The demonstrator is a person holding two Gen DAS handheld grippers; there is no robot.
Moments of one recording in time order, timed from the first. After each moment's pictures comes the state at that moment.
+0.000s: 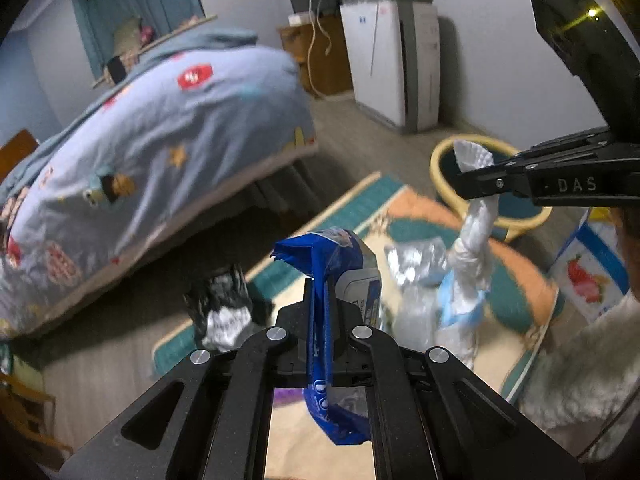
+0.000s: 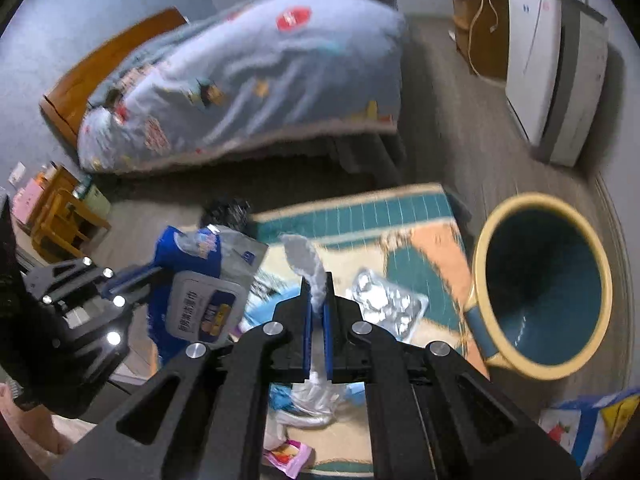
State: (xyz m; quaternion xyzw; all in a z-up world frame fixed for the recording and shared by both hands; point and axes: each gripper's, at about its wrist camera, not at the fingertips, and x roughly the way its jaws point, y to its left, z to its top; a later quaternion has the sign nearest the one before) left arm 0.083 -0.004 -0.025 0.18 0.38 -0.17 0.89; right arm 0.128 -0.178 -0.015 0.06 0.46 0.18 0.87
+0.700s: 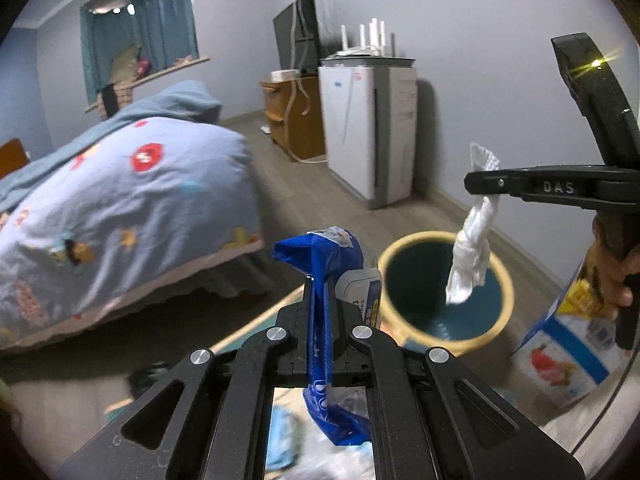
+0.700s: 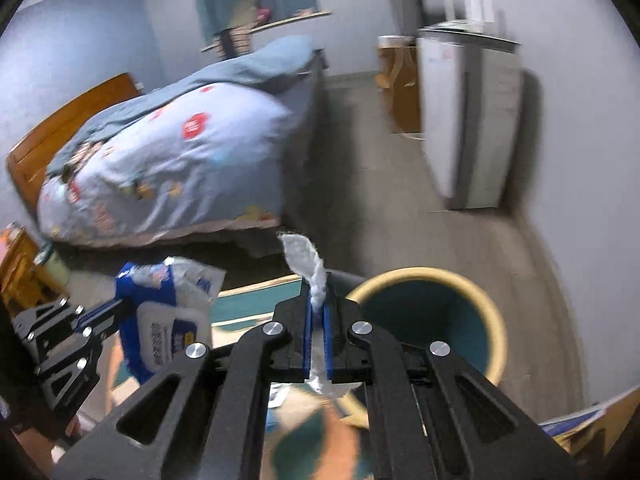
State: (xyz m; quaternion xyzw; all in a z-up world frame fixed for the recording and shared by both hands) left arm 0.117 -0.126 0.016 0.12 0.31 -0.21 0.92; right arm 0.153 -0.333 0.037 0.07 0.37 0.05 0.92
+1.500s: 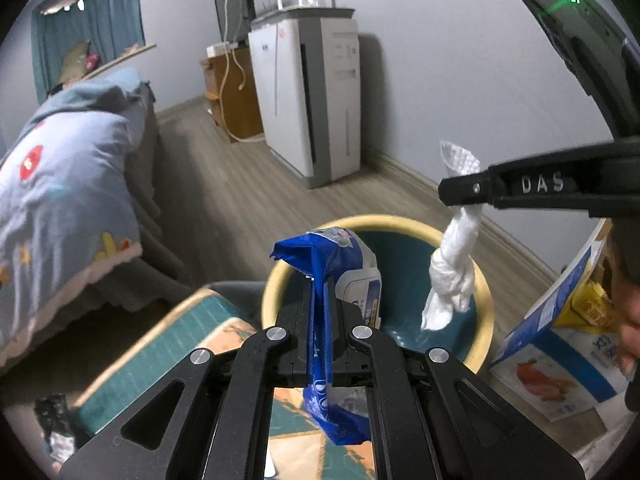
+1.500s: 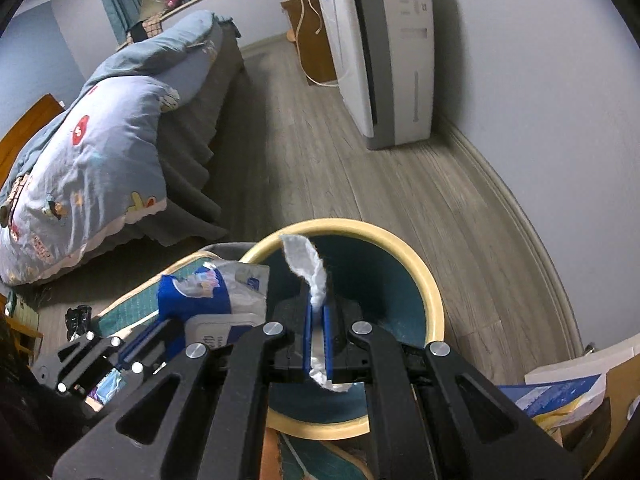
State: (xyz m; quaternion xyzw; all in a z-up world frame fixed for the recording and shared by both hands) left arm 0.164 -0.275 -0.080 0.15 0.35 -0.27 0.89; right arm 0.180 -0.429 -0.045 0.13 0.45 -0.05 0.88
